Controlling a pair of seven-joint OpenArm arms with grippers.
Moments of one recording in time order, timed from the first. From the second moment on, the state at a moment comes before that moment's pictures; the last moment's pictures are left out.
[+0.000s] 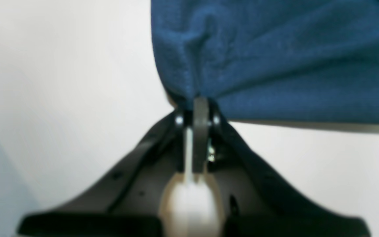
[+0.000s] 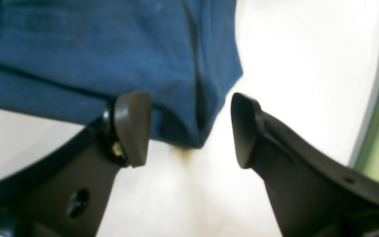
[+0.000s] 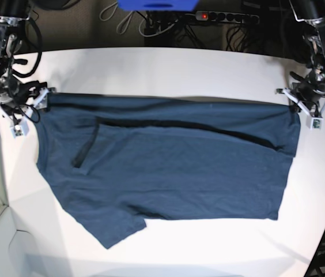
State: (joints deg) left arm 10.1 -18.9 -24.4 80.5 -13.7 -25.5 38.0; right arm -10.4 18.0 21.1 95.3 16.0 25.5 -56.4
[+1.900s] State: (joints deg) left arm 15.2 -15.7 -32.5 100.2 -13.1 -26.1 41.3; right arm -12.1 22.5 21.9 108.0 17.5 25.7 -66.7
